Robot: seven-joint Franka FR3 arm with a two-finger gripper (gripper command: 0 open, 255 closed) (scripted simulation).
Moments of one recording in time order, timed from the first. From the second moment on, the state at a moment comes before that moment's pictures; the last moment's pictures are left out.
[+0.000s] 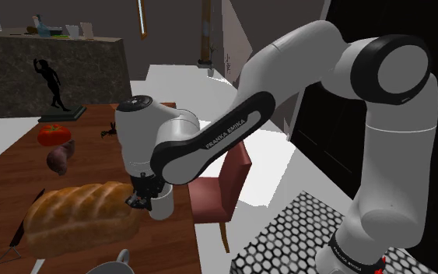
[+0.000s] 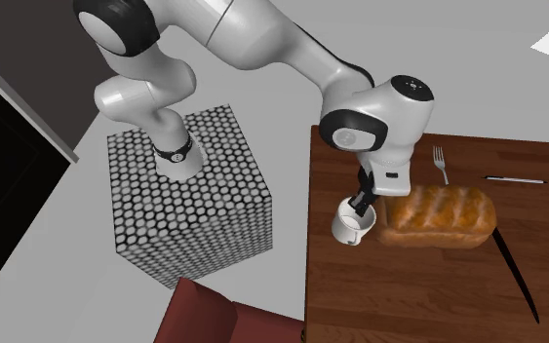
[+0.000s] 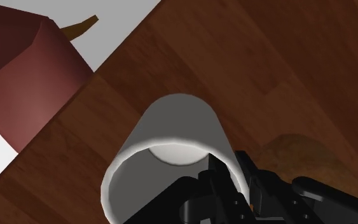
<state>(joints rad) 0.16 0.32 0.63 -1.95 -0.37 2.24 0.67</state>
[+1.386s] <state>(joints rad) 0.13 0.22 0.66 -1.87 -0.28 2.09 0.59</state>
